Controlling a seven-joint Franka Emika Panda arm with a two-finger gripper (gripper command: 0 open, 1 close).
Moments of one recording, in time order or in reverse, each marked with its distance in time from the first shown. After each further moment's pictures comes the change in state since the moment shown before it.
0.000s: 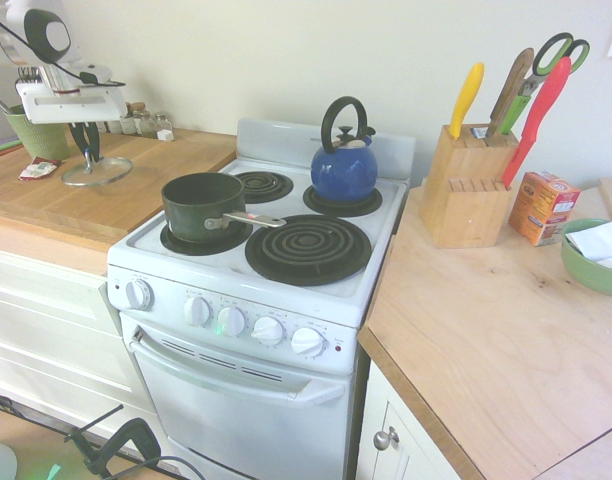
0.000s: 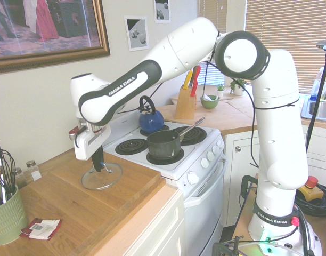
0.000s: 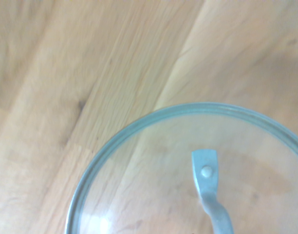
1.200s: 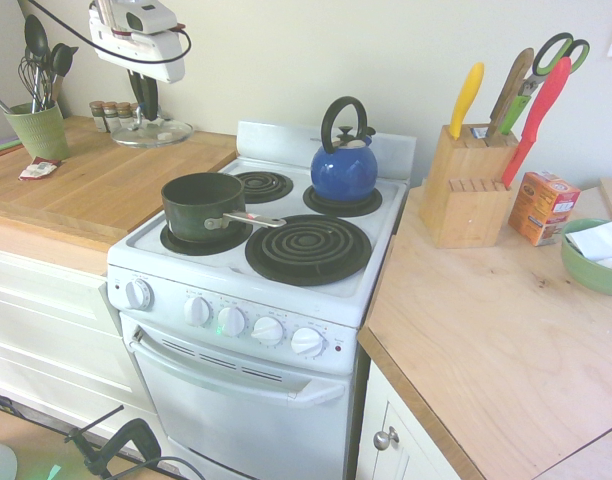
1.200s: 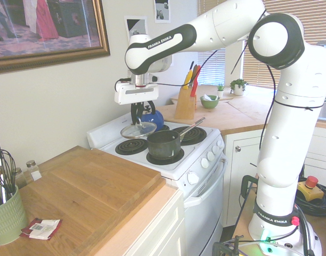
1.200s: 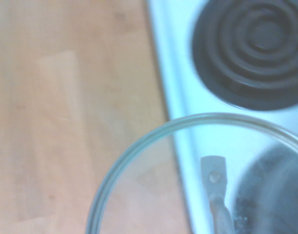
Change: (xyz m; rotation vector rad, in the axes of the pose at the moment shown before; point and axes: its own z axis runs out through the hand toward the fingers) arm 0.065 0.237 -0.090 0.106 -0.010 0.674
